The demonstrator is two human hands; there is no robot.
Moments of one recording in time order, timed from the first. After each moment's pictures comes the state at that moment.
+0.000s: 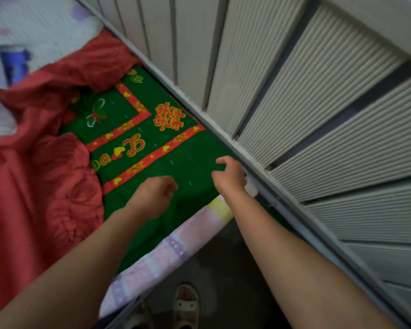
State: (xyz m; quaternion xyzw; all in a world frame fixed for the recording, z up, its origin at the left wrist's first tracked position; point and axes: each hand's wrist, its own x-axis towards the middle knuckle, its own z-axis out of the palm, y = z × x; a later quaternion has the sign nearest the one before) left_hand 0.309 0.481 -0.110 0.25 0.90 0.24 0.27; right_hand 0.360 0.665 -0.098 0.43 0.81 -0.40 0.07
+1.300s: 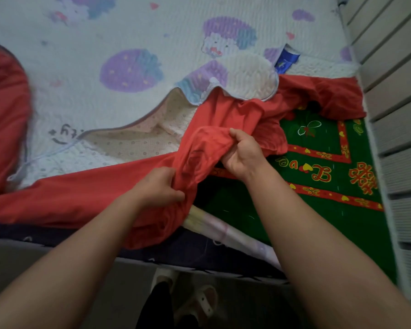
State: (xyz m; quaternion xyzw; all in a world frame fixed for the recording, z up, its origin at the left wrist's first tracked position) left_hand 0.423 0.113 -0.081 -0.14 0.88 0.40 0.19; right_hand 0.284 0.255 -0.058 0.21 0.36 -0.83 0.36
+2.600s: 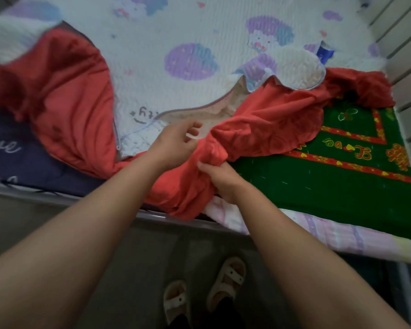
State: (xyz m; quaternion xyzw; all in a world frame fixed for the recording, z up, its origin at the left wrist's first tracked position) left_hand 0.530 -0.019 -0.031 -0.15 0.88 0.45 0.01; right_hand 0.509 0.122 -0.075 0.06 0.65 -0.63 0.42
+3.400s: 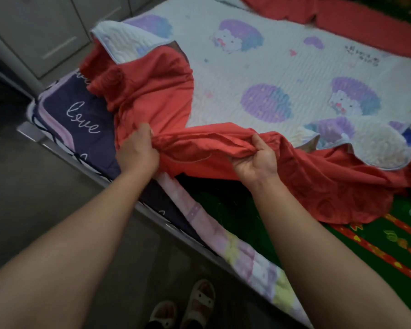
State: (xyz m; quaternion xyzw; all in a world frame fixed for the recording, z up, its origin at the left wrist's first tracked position) left_hand 0.616 -0.155 -0.035 -0.53 0.82 0.18 -0.10; right_hand 0.443 -0.021 -0.032 0.15 0.32 -0.82 0.45
